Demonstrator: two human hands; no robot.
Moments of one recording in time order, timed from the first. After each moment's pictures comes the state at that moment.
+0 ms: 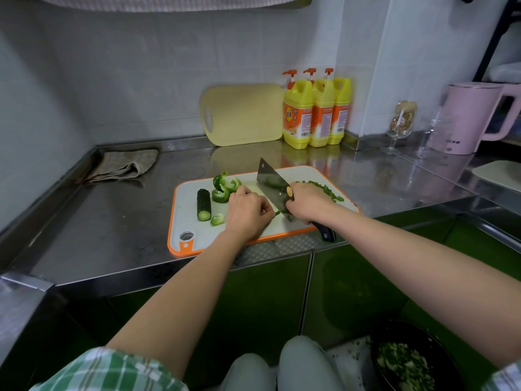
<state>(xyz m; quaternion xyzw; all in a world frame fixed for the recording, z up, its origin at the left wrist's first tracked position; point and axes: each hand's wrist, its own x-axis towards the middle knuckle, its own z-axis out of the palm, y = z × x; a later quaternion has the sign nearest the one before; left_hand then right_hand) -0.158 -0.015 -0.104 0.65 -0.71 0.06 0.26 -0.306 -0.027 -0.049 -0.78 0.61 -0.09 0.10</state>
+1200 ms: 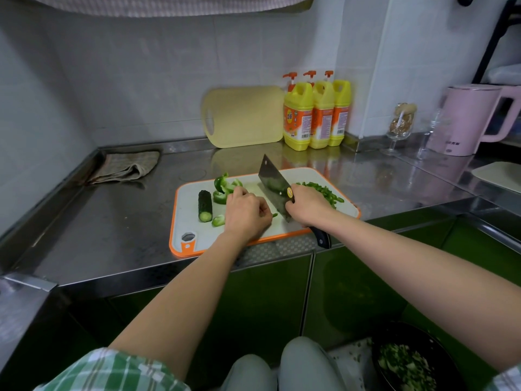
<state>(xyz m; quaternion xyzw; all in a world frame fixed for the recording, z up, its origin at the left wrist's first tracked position) -0.158 -0.009 -0.103 0.67 -0.69 0.09 0.26 -0.304 -0.022 -0.056 -0.77 0.60 -0.15 0.14</state>
